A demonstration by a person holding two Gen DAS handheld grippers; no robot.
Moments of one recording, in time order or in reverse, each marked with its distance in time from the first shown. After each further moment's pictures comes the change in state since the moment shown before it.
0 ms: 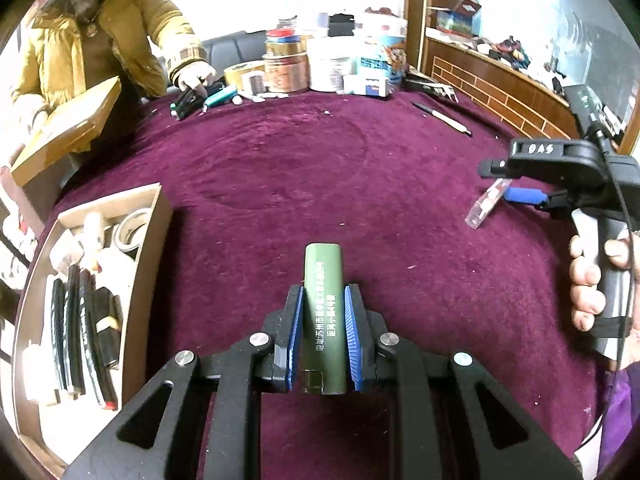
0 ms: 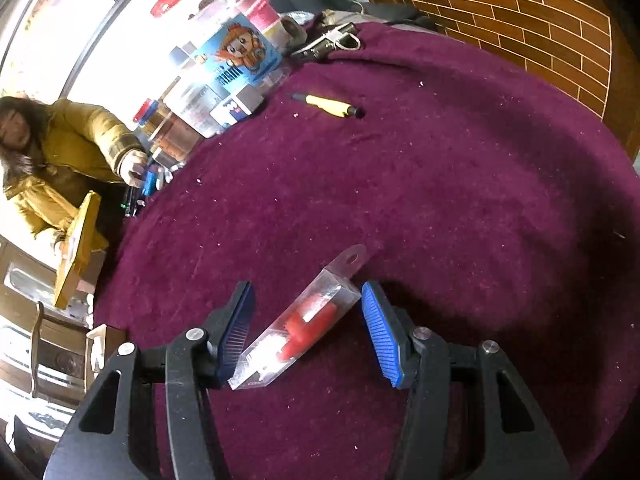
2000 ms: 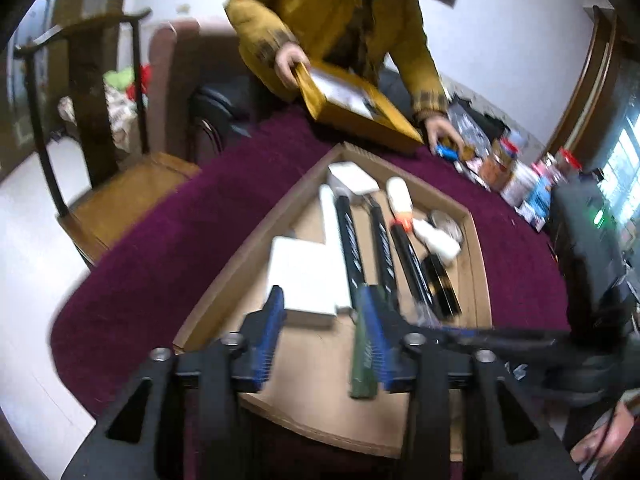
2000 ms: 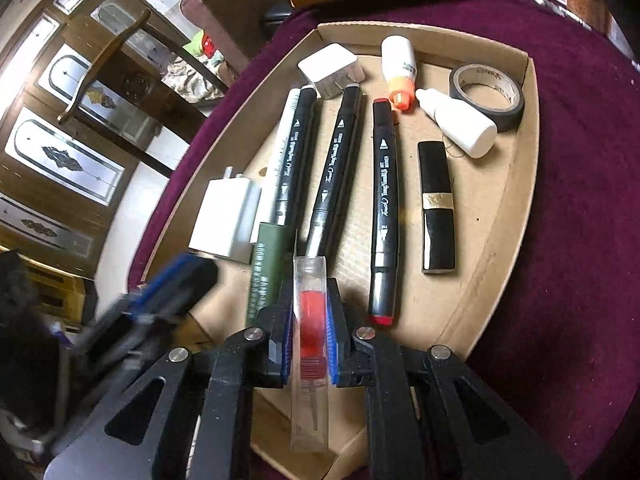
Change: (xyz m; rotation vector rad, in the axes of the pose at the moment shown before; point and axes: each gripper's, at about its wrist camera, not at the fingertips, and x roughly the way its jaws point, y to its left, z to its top) left arm -0.103 0.258 -0.123 -0.587 -0.184 0.168; right arm 0.064 0.347 -0.263 -0.731 0.515 0.238
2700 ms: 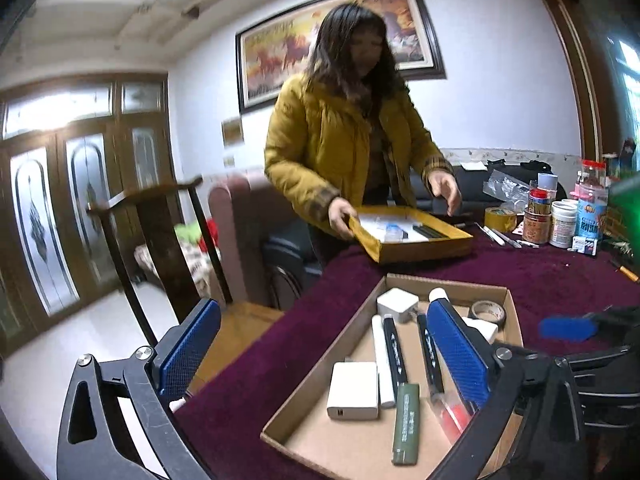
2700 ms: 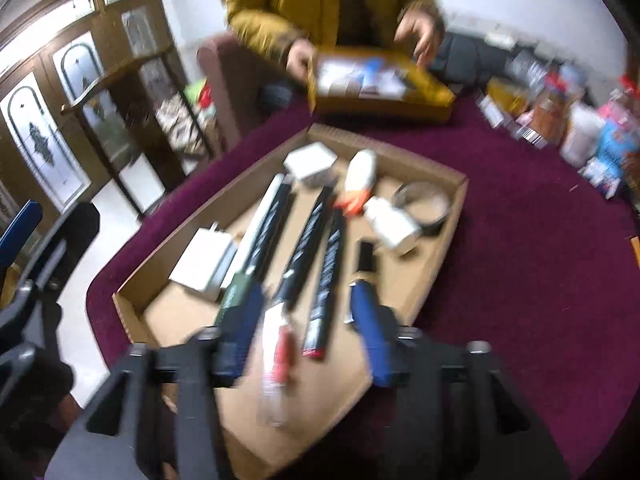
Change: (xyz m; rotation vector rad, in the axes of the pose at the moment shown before) left arm -0.061 -0.060 -0.007 0.269 -0.496 0.348; right arm -0.075 0.012 -0.023 -0.192 -0.416 -0.226
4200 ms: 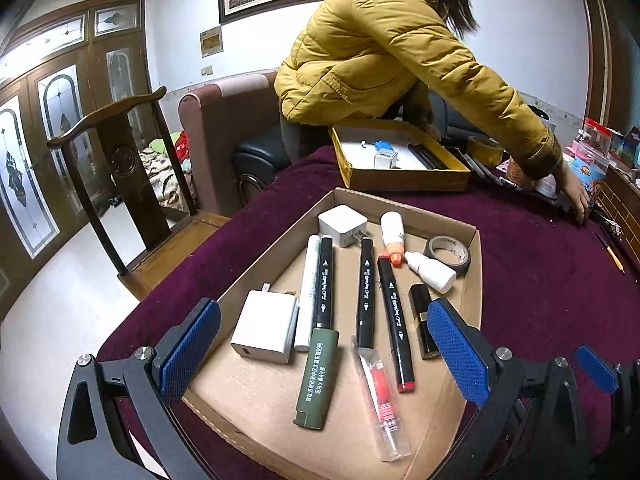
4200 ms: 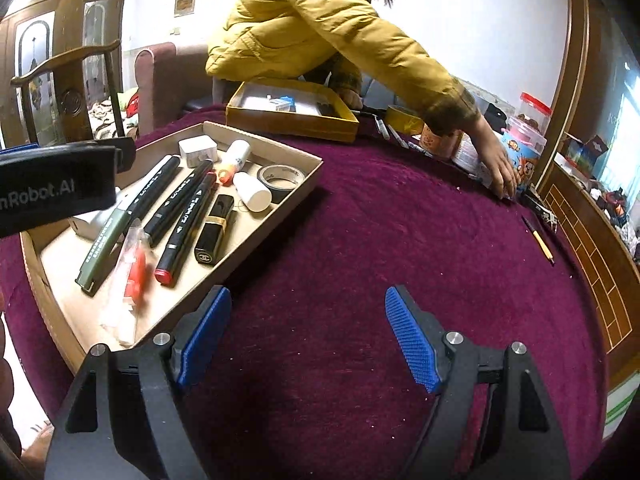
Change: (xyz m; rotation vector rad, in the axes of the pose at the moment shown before) left arm 0.043 -0.050 -0.003 -0.070 0.393 -0.095; right arm -0.025 -0.033 -0.061 -0.089 -0.038 -0.319
